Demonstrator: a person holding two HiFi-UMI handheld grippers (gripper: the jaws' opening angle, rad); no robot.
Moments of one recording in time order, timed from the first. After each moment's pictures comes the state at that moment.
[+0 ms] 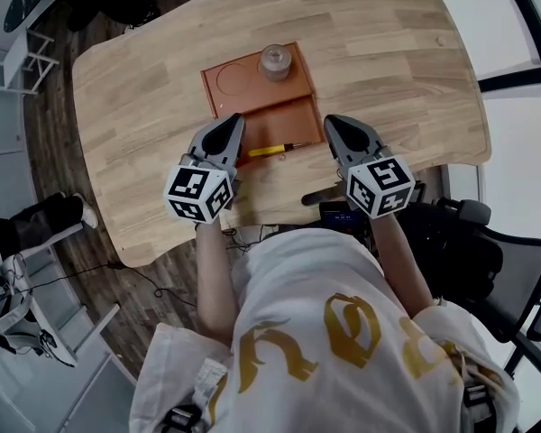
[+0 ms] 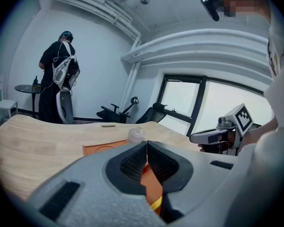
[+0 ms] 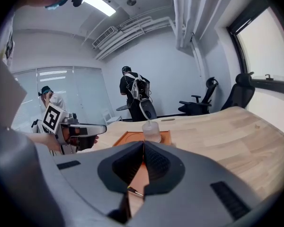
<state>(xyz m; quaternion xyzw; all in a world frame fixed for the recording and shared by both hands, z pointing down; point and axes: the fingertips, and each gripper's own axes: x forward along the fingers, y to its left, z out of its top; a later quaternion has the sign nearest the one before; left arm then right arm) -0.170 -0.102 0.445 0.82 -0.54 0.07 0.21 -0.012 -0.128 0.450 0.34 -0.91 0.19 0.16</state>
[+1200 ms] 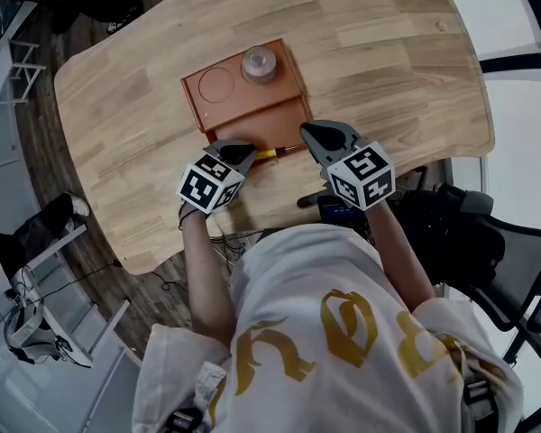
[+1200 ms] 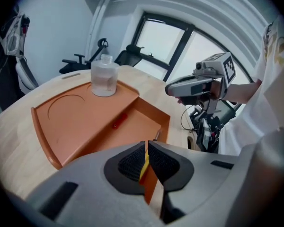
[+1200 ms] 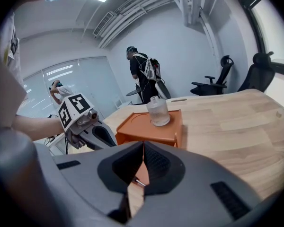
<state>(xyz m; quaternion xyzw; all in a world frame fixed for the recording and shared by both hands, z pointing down) -0.116 -0.070 0.568 0.83 -0.29 0.35 0.32 -0.035 -0.130 0.513 0.24 -0.91 0.24 0.24</state>
